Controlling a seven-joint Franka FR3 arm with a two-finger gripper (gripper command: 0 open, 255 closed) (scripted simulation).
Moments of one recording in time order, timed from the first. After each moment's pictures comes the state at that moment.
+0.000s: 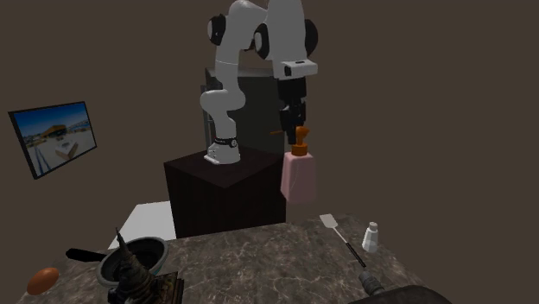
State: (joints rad) arm -0.14 0.25 -0.35 -1.76 0.23 2.02 -0.75
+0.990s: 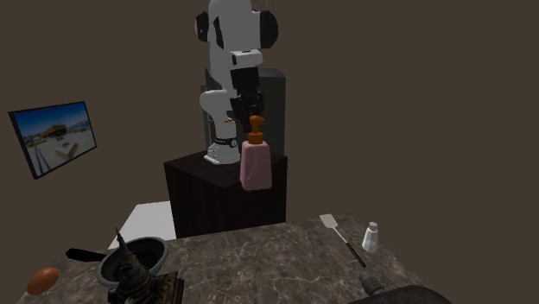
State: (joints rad) arm -0.21 0.00 -0.43 -2.00 0.14 2.01 -0.86
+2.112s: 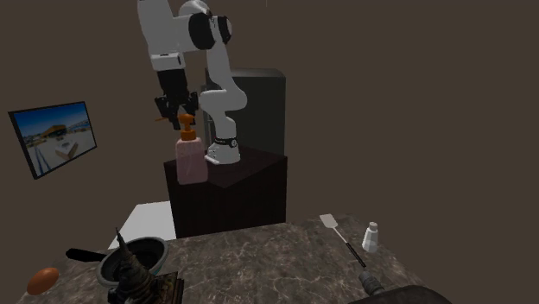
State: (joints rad) arm -0.39 -0.26 -0.62 -2.23 -0.03 1.98 -1.15
